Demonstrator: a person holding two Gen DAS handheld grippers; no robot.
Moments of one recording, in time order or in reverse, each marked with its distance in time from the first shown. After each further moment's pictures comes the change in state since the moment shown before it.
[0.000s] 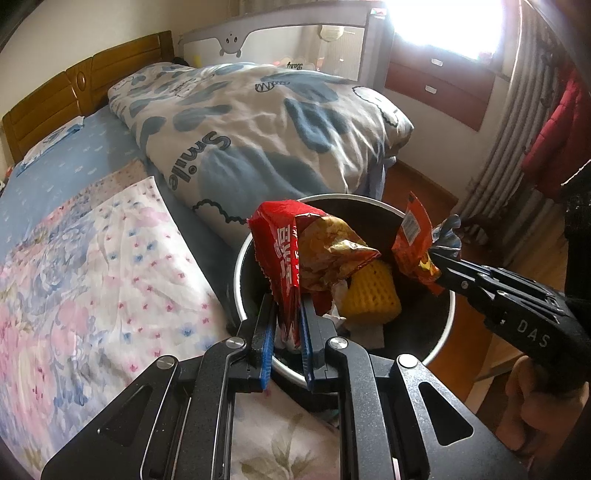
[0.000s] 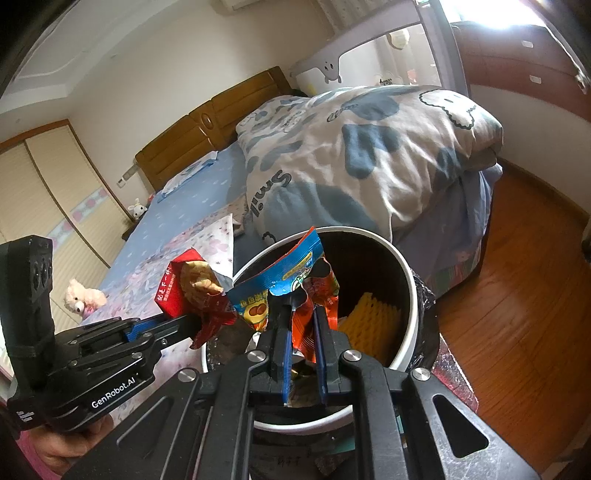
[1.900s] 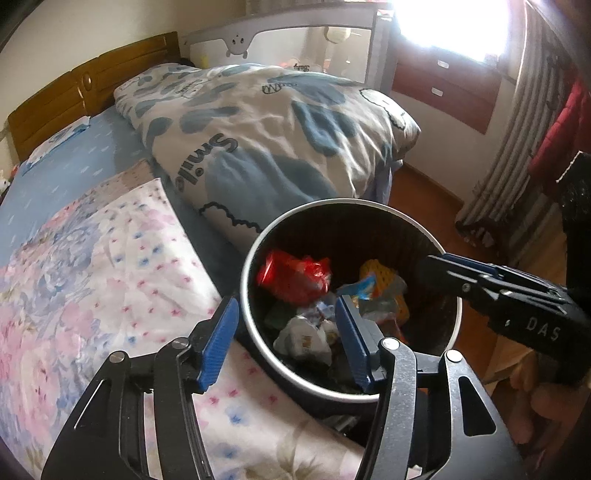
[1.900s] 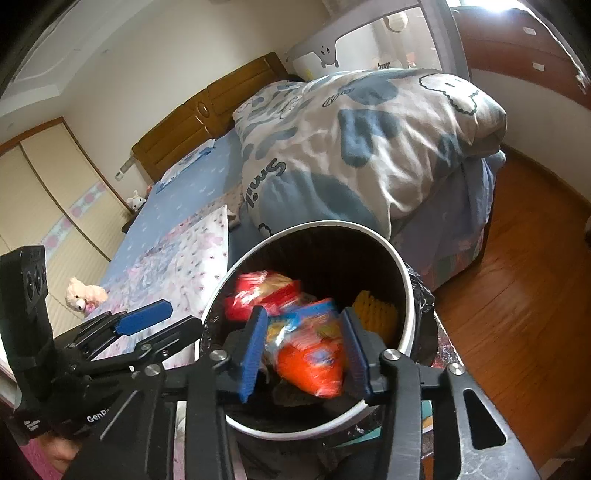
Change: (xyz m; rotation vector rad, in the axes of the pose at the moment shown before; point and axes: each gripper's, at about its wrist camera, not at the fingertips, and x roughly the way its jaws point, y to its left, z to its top) left arm -0.002 0.004 -0.001 -0.018 -0.014 0.022; right arm 0.008 -0.008 0.008 0.021 0.063 0.010
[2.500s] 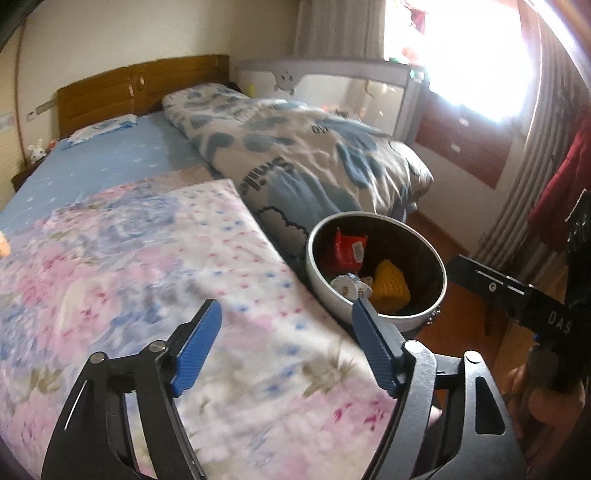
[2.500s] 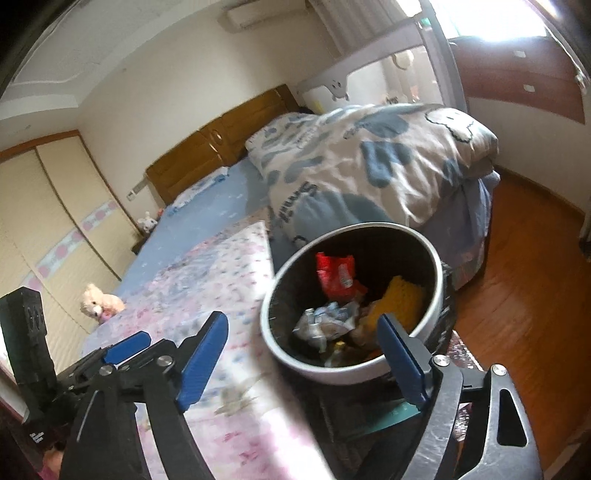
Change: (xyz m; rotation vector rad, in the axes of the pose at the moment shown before) left arm -0.111 0.049 -0.081 -0.161 -0.177 0.051; right arm -0.057 0.065 -0.049 -0.018 -0.150 0.015
